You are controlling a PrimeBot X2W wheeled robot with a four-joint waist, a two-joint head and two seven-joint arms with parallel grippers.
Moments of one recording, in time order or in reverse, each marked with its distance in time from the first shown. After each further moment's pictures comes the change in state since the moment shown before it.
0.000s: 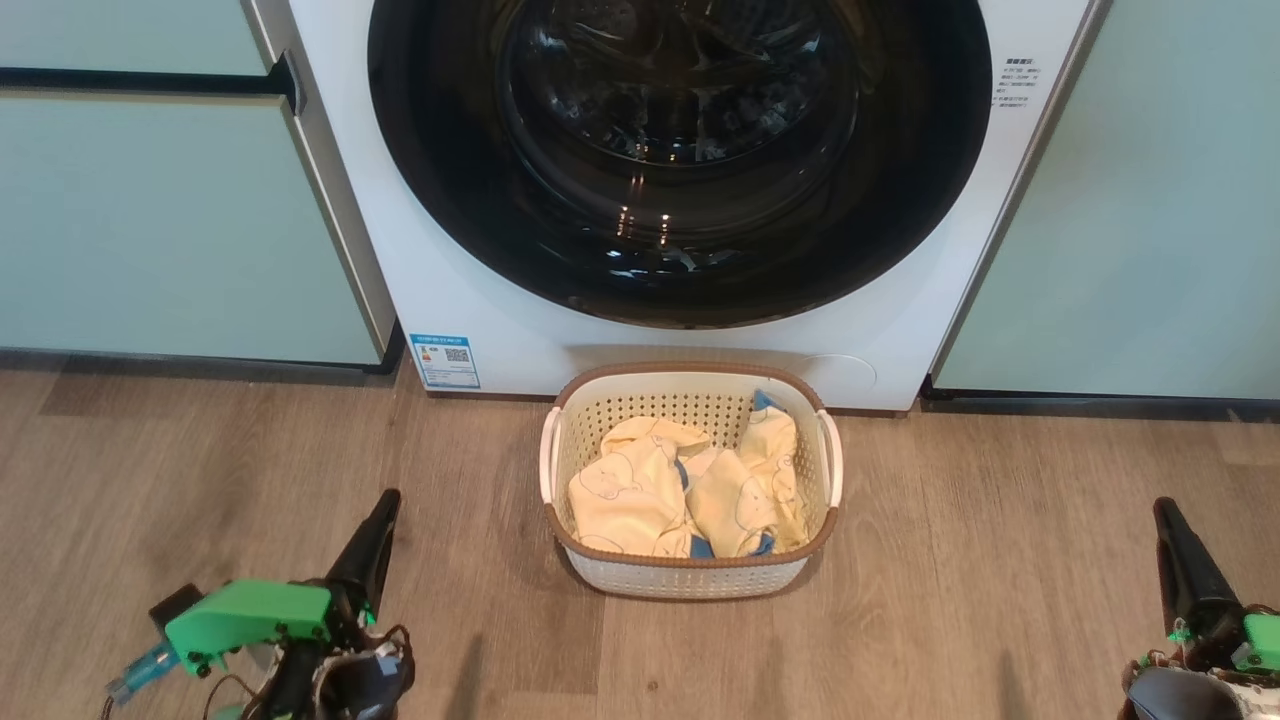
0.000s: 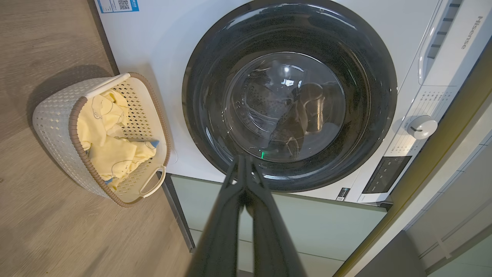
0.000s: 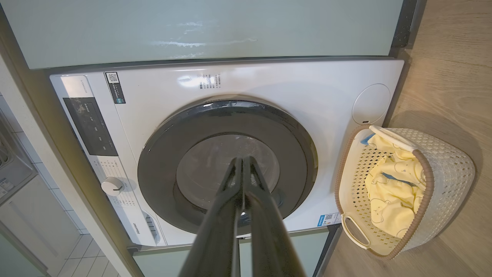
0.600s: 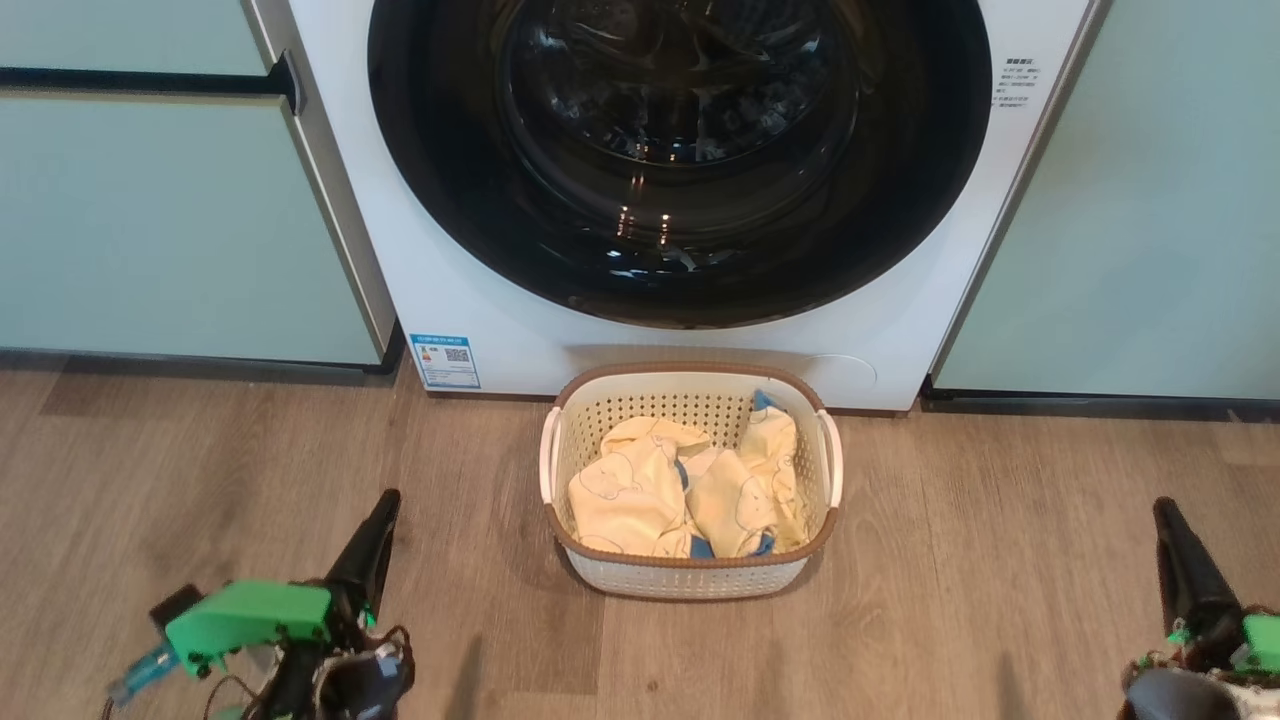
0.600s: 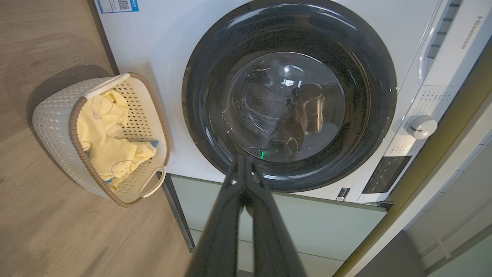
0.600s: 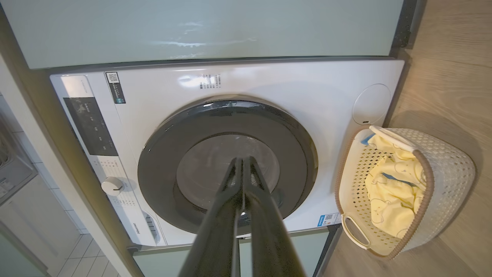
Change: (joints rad) left arm 0.000 0.000 0.000 0.000 0.000 0.000 0.000; right arm 0.000 0.000 0.000 0.000 0.000 0.000 0.000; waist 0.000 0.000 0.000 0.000
